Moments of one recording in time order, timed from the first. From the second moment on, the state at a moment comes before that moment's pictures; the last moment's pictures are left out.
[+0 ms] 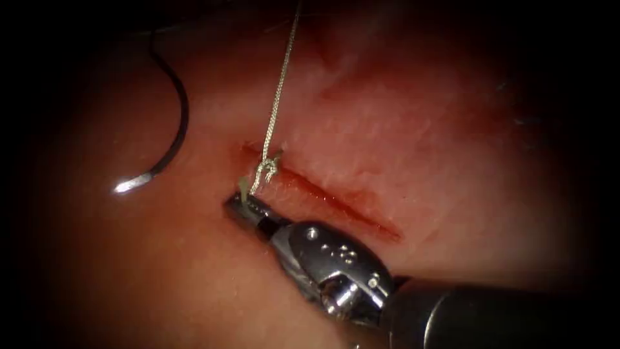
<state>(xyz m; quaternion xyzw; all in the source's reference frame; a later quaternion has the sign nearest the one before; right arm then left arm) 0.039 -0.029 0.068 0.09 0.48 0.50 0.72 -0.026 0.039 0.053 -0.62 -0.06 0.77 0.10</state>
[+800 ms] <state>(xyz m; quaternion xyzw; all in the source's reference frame) 0.041 -0.033 0.070 0.14 0.47 0.39 0.78 -0.032 0.042 0.060 -0.61 0.00 0.79 0.10</state>
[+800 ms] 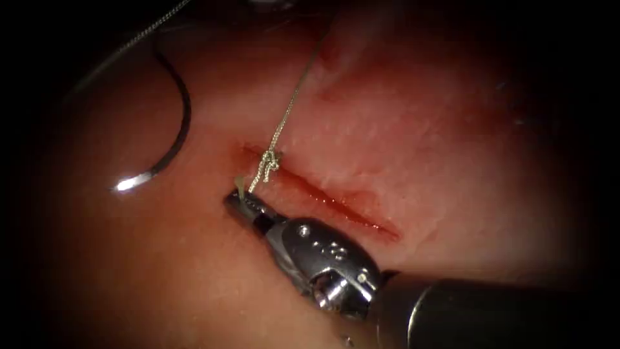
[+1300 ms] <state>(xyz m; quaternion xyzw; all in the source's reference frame) 0.042 -0.034 0.068 0.16 0.48 0.37 0.78 -0.031 0.041 0.058 -0.61 -0.01 0.78 0.11</state>
